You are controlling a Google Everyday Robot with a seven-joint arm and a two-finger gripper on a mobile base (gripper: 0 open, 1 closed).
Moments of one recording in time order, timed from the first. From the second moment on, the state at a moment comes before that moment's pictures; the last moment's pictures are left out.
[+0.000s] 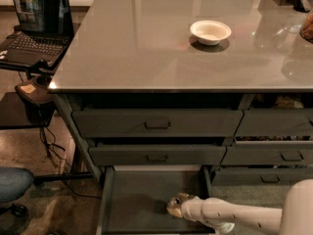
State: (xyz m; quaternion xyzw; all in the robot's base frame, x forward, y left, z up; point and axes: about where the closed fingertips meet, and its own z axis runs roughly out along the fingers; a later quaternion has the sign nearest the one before) arm 0.496 -0.096 0.222 -0.37 0.85 0.16 0.33
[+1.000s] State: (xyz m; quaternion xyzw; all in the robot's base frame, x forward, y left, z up) arm 0.510 -0.250 0.493 -0.33 0.82 0.10 0.46
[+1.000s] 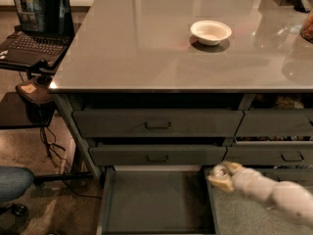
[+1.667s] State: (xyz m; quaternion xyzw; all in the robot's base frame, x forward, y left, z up) arm 0.506 -0.323 0.730 -0.30 0.81 0.06 0.50
